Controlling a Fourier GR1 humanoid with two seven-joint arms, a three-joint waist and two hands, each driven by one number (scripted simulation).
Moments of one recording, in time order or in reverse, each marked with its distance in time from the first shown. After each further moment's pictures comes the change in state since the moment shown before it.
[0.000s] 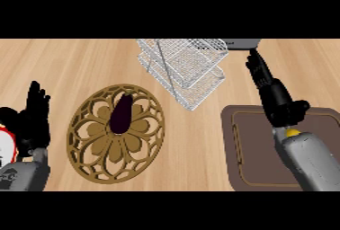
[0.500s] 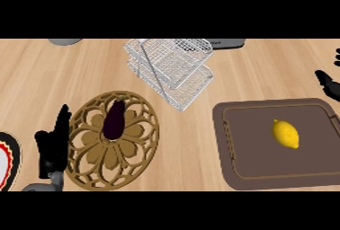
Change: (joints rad) left arm 0.141 -0.050 -0.120 0.021 -0.038 -0.080 -0.045; right arm 0.089 -0.272 -0.350 0.082 -0.060 -0.047 -0.010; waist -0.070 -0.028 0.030
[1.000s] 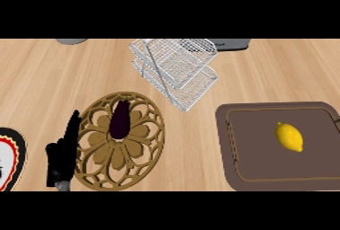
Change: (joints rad) left arm 0.062 -0.026 -0.060 -0.056 -0.041 -0.029 -0.030; right arm 0.309 -0.073 -0.223 -0.147 -0.154 0.112 -0.017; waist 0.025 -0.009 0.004
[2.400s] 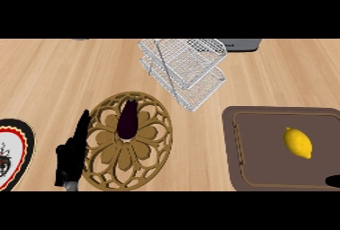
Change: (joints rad) left arm 0.002 -0.044 -0.025 -0.027 -0.049 -0.027 0.012; right arm 0.146 -0.317 0.429 -0.536 0.692 0.038 0.899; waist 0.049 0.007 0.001
